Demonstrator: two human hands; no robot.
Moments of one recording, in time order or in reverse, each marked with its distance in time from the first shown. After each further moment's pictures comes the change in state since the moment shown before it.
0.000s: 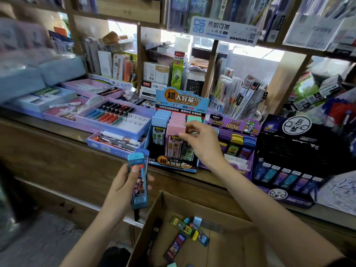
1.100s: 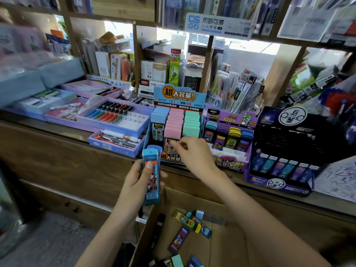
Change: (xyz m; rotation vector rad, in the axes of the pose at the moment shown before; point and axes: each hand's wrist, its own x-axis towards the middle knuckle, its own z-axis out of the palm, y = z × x) left_hand -0.013 0.011 0.025 0.001 -0.083 0.008; right_hand -0.039 0.000 0.015 -0.368 -0.123 0.010
